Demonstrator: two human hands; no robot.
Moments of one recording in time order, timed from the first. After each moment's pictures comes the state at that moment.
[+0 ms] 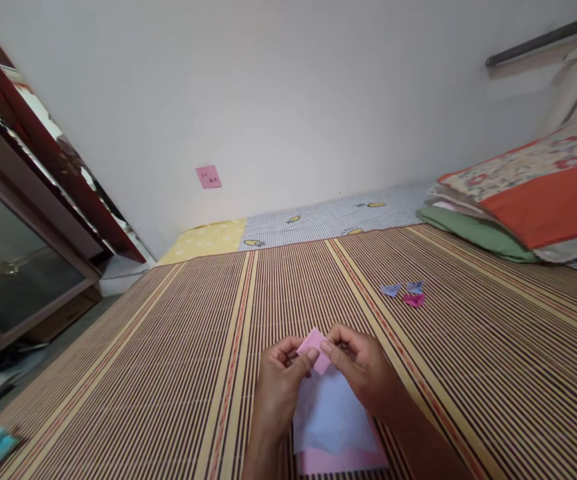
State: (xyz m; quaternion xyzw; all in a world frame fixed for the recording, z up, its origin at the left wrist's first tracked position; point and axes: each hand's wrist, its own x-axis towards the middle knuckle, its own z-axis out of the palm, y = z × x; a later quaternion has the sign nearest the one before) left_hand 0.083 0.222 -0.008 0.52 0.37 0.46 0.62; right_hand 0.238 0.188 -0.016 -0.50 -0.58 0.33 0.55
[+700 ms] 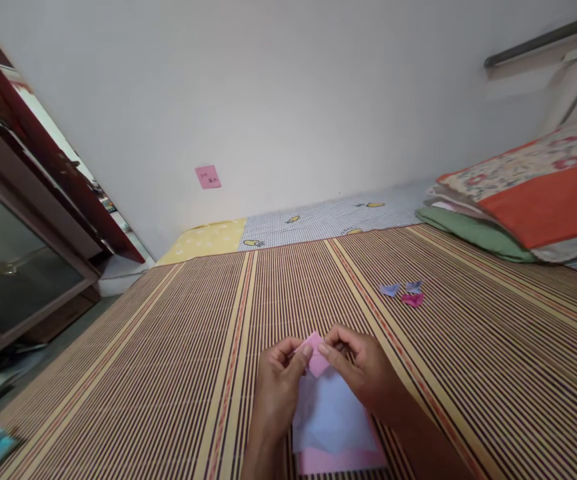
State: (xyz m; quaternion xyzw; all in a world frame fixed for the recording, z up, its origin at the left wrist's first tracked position) left_hand 0.081 0.220 -0.008 0.58 0.38 0.44 0.57; right_hand 0.240 0.186 -0.010 -0.51 -0.61 0.29 0.53
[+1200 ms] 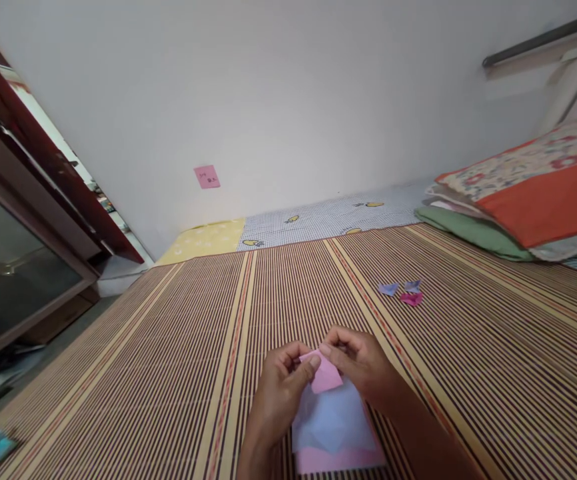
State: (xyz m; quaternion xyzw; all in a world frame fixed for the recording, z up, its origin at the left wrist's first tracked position) left_hand 0.078 0.219 -0.006 0.60 0.35 0.39 0.61; right_hand 0.246 0.189 -0.016 -0.46 -0.57 0.41 0.54
